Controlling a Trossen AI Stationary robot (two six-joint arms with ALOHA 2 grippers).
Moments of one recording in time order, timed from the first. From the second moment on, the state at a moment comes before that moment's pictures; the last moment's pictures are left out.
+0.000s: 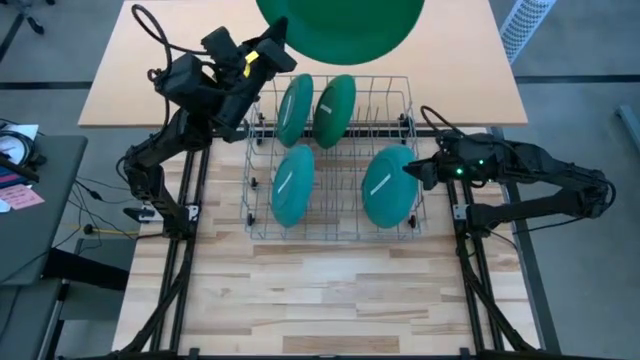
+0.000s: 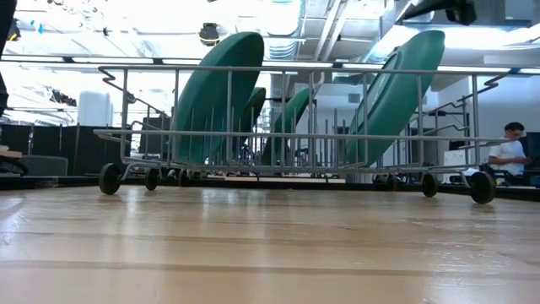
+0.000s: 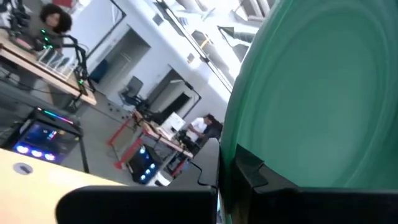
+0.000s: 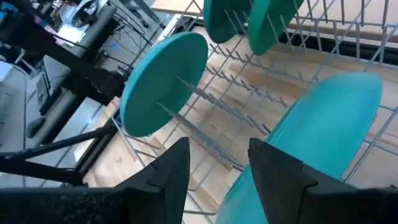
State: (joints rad) left arm 0.09 1.71 2.35 -0.04 -0.92 -0.31; right arm -0.11 0.85 1.16 -0.85 0.22 0.84
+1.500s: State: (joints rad) left arm 0.25 1.69 2.35 -1.02 -0.52 -0.89; right arm -0.30 0.73 1.16 -0.67 0.23 0.83
